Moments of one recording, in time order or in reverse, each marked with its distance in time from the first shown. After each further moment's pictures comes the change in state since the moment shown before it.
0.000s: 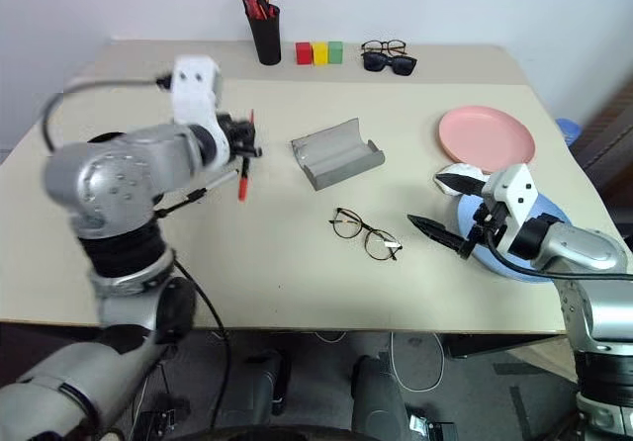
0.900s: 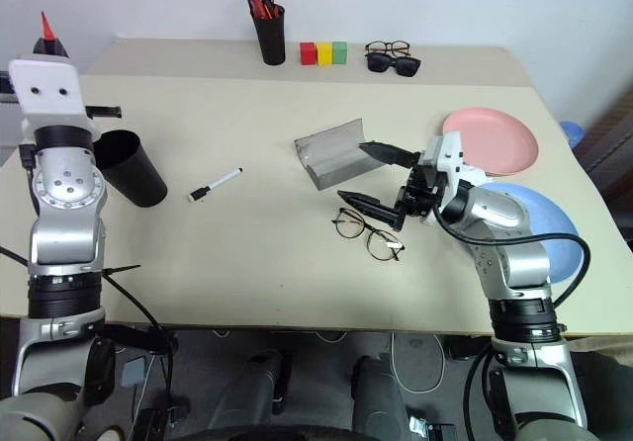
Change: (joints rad) left arm 0.362 0.245 0.063 0.377 0.563 -1.360 0.183; right arm -0.298 0.266 0.192 0.099 0.046 -0.051 0.121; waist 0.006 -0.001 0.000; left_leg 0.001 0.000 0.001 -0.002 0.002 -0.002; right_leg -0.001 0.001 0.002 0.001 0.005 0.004
